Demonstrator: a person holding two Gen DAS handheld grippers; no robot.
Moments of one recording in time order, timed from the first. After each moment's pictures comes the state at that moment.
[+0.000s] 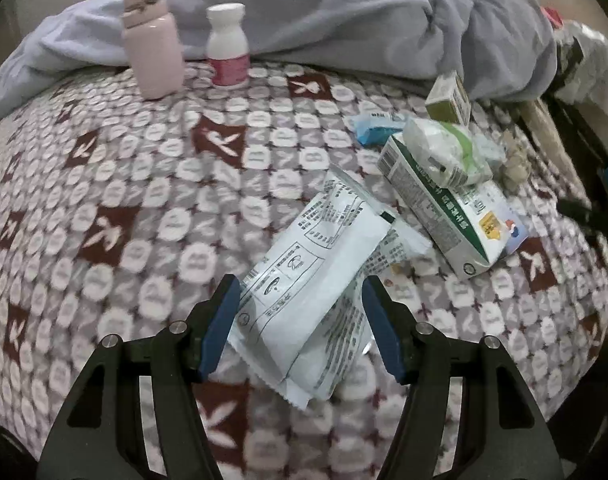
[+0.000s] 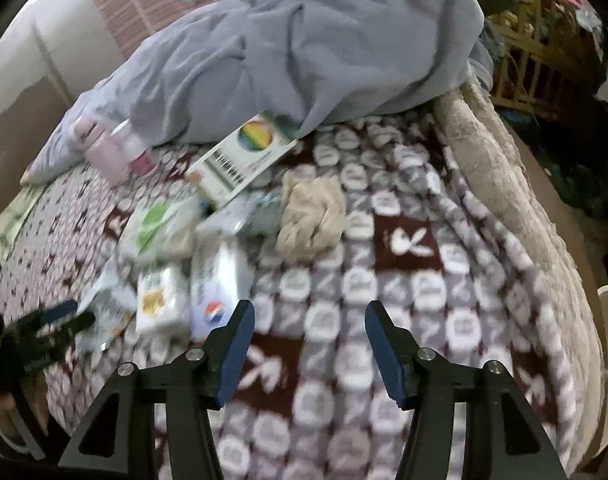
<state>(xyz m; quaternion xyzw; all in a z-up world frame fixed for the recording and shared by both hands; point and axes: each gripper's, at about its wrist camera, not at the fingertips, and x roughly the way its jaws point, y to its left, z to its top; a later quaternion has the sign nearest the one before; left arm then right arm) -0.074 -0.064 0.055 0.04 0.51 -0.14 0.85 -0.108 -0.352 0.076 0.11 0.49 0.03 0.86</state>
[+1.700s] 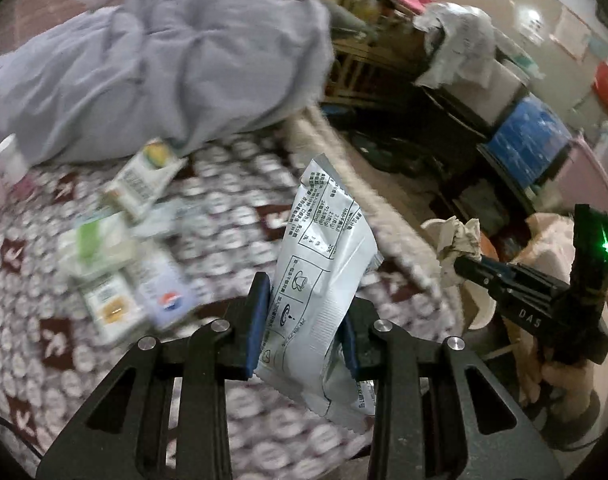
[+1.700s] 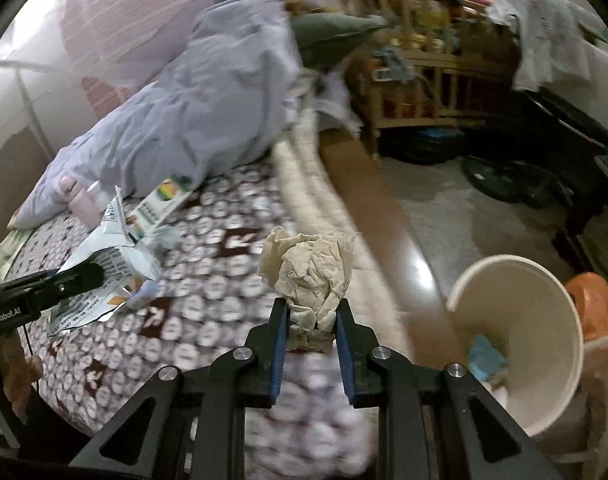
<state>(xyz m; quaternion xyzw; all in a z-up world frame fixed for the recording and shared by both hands) -0.145 -0.291 0.150 0.02 0.45 -0.35 0.82 -0.246 -0.495 0.128 0.13 0.42 -0.06 0.90</state>
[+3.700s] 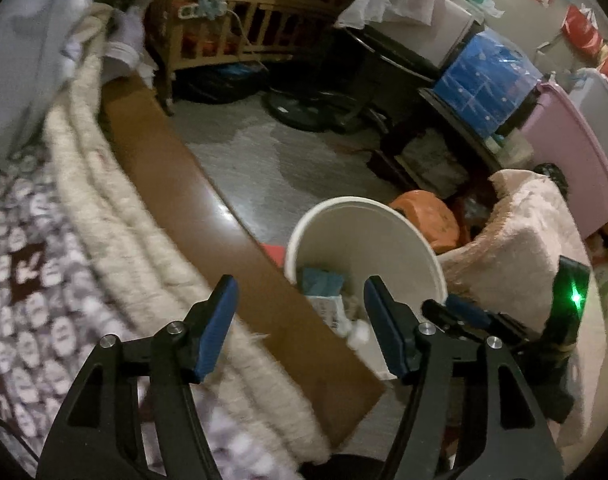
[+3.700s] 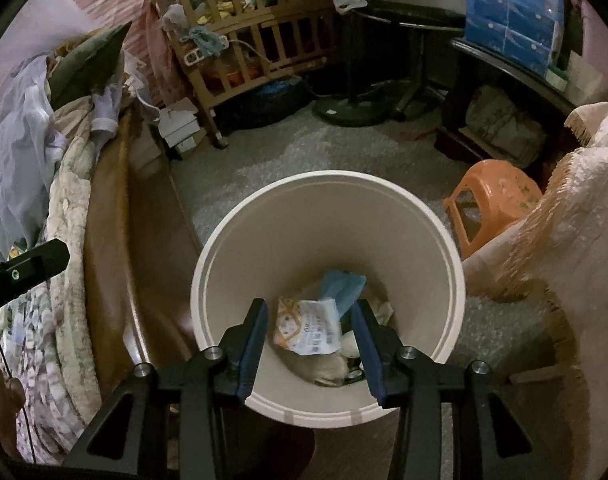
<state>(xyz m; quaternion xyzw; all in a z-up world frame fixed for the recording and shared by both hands) -0.174 -0.528 0.109 0.06 0.48 -0.42 0.77 -0.335 -0.683 0.058 0.24 0.45 -0.25 0.82</state>
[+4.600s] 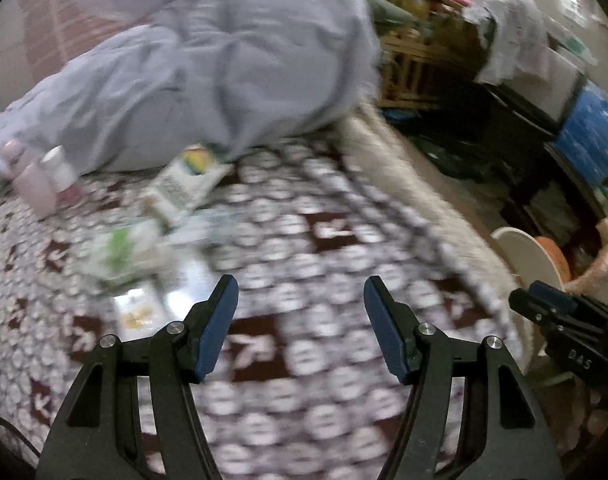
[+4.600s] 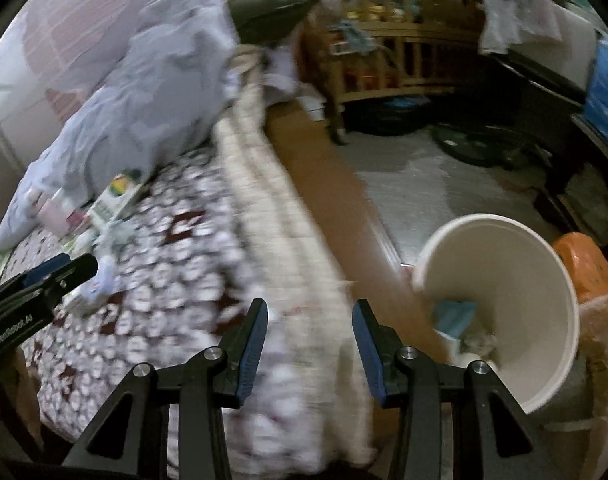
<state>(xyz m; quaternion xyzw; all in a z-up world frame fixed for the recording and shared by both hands) -0.140 -0.306 0.125 0.07 0.42 -0.20 0.88 -0.244 -0.515 0.100 0.16 0.45 -0.09 0.87</state>
